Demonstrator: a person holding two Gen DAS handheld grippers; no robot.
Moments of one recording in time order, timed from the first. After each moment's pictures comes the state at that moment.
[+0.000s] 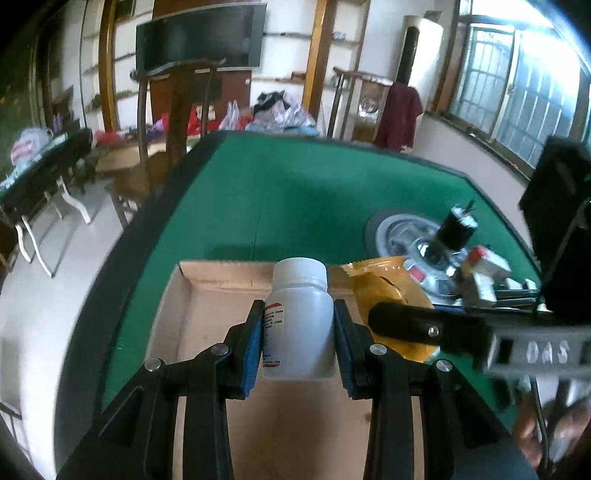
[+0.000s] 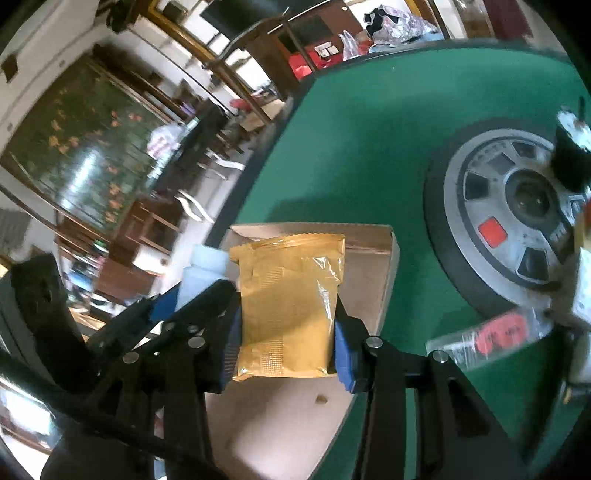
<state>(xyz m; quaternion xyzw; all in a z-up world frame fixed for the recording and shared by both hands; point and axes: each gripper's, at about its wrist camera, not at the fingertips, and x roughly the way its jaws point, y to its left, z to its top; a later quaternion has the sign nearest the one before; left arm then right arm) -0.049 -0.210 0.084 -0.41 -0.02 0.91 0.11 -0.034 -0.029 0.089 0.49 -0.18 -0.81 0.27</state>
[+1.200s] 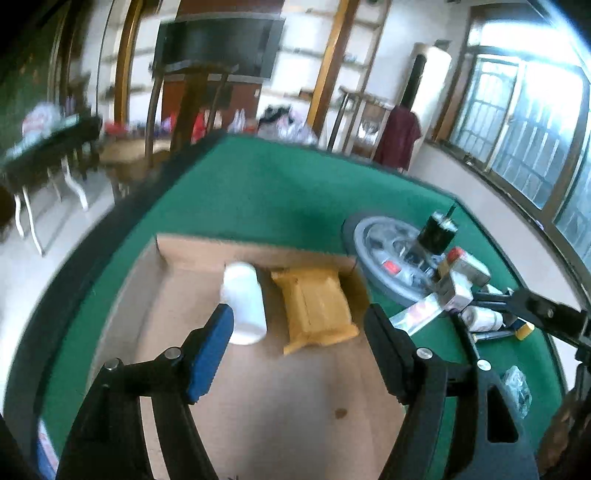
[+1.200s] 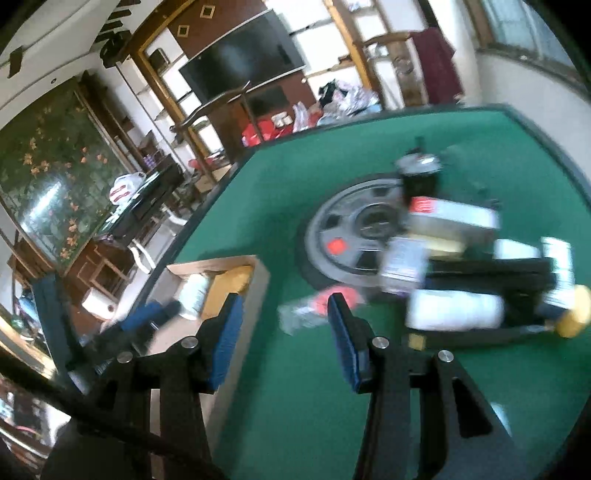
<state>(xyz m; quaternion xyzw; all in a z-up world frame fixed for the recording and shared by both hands) 0.014 -0.196 0.086 -0.35 -0.07 0.93 0.11 0.077 0.080 0.131 0.37 -0.16 -0.90 0.15</state>
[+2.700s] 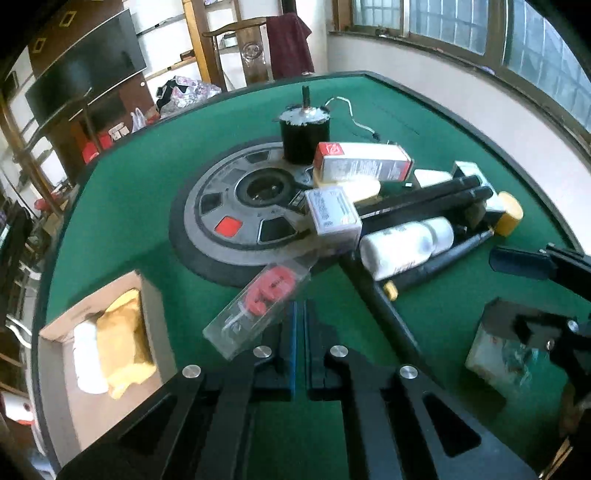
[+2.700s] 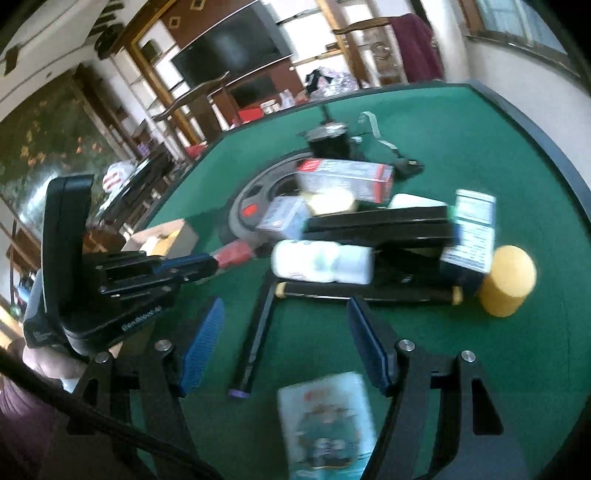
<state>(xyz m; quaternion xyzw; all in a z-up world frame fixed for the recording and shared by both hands) 0.008 -0.003 0.065 -0.45 0.17 0.85 0.20 0.101 0.173 0.095 0.41 -0.15 -0.89 0.17</state>
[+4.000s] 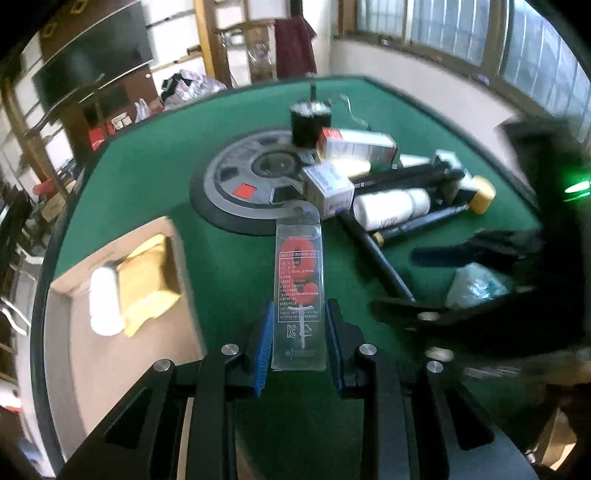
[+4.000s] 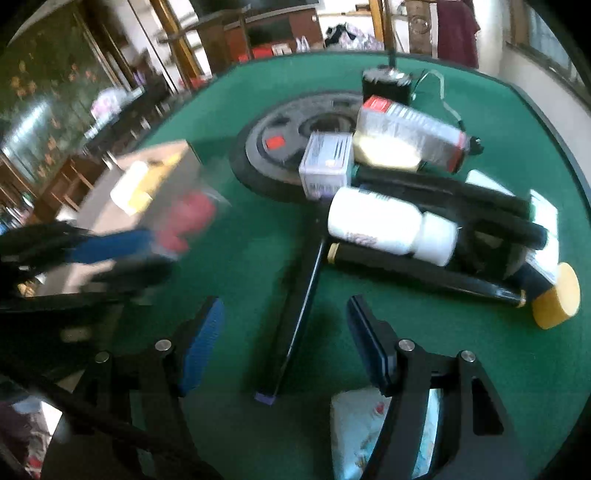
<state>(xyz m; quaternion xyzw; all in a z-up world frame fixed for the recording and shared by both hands) 0.052 -0.047 0.086 -0.45 0.13 0.86 0.22 0.066 0.101 0.060 0.50 -0.03 -0.85 0.16</state>
